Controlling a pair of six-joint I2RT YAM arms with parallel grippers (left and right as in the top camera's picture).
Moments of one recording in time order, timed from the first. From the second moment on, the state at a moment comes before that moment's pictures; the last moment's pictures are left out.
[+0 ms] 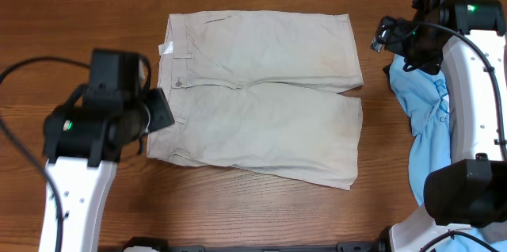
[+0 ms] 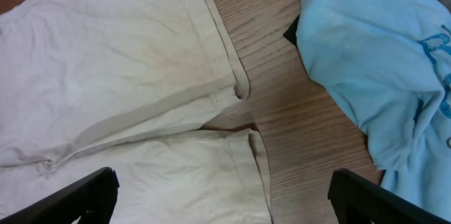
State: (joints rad) left arm -0.11 1.20 1.41 -1.31 0.00 -0.47; right arm -0.07 1.82 1.86 -1.28 -0.10 0.33
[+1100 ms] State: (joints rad) left arm -0.11 1.15 1.27 -1.43 0.07 -0.47; right arm 0.10 1.56 1.81 -1.63 -0.19 0.49
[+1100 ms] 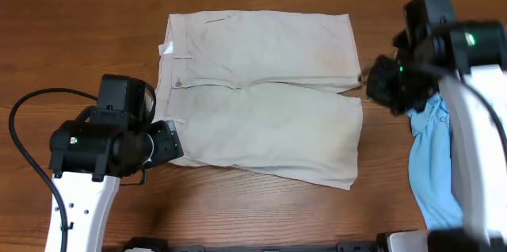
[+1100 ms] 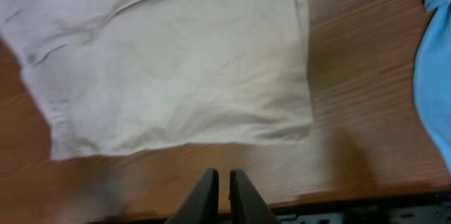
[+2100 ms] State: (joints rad) left arm -0.11 1.15 1.16 -1.35 0.06 -0.47; right arm 0.28 1.37 0.71 -0.95 -0.17 1.01
